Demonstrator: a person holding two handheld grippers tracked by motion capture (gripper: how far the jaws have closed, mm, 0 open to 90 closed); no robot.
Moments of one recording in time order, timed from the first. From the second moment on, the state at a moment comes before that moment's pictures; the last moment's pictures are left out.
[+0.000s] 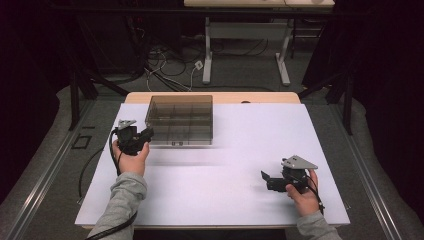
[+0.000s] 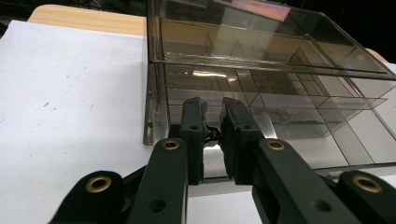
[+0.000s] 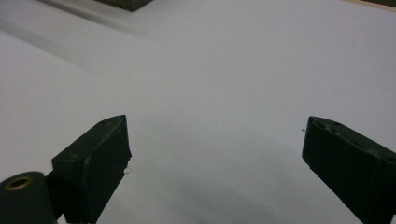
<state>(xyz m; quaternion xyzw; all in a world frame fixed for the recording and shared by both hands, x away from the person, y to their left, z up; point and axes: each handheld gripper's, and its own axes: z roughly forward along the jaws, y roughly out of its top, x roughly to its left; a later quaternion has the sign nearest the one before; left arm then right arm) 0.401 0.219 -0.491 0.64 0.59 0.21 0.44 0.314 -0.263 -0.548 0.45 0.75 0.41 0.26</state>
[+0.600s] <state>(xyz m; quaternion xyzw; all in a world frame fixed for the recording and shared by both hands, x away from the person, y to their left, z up) 0.399 0.219 -0.485 0.63 0.59 0.22 0.46 0.313 -0.263 -0.549 0.45 0.75 0.41 0.26</state>
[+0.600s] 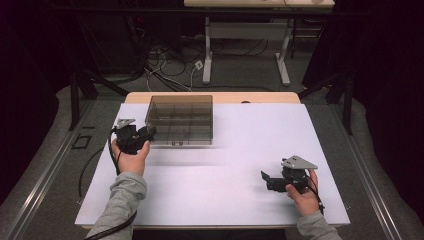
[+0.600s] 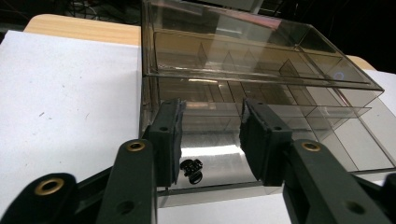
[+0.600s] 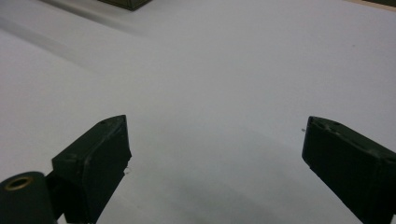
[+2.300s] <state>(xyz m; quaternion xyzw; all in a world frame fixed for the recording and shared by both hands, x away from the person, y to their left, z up) 0.373 0.211 -0.470 0.68 0.53 0.21 0.46 0.313 -0.261 -0.550 0.45 0.75 0.41 0.26</state>
